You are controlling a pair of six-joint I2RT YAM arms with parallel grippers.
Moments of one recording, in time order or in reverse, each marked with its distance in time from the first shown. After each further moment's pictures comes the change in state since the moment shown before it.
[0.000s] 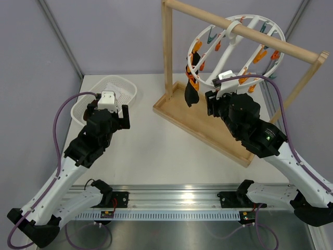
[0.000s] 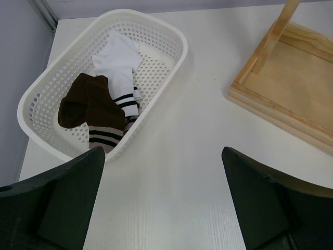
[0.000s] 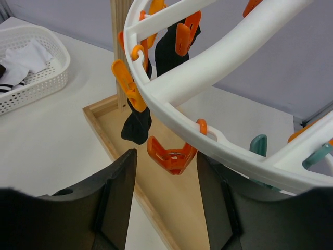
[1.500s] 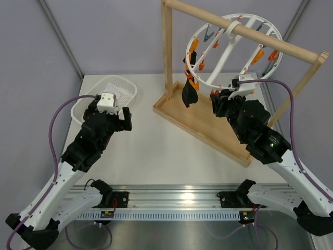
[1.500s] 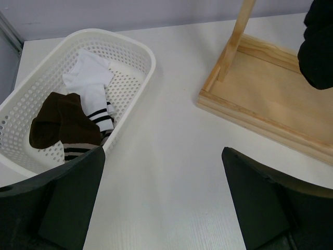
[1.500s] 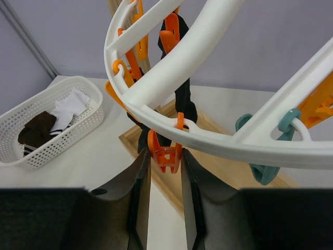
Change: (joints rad) left arm 0.000 -0.058 -0.031 0.064 0.124 0.018; right arm -0.076 -0.103 -0.132 0.145 -0.074 0.237
